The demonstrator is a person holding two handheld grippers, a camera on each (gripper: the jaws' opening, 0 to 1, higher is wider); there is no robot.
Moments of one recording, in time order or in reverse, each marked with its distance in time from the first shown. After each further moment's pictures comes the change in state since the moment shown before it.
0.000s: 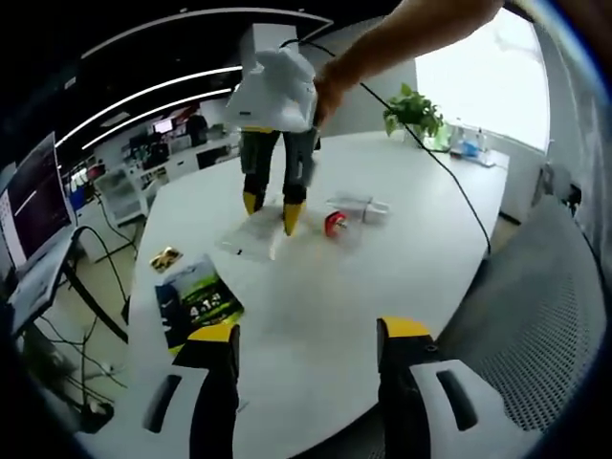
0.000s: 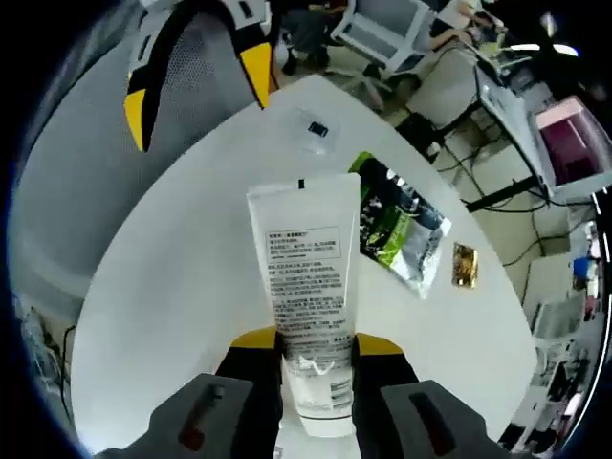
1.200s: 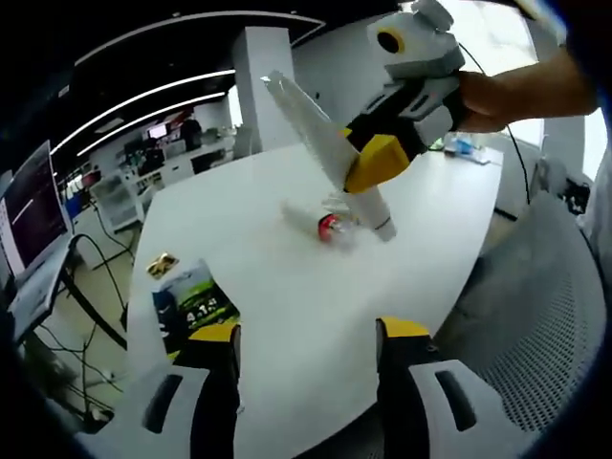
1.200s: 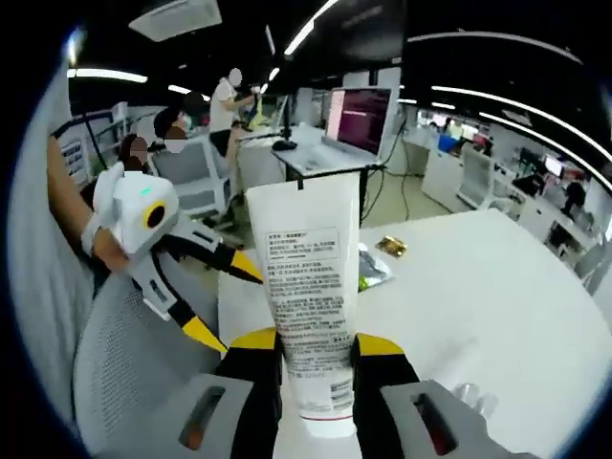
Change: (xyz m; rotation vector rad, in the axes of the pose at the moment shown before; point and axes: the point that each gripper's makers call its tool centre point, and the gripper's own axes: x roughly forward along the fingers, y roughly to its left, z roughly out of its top) left arm -0.001 -0.007 0.005 0.026 -0.012 -0.025; right arm -0.096 0.085 0.038 0.930 -0.561 -0.338
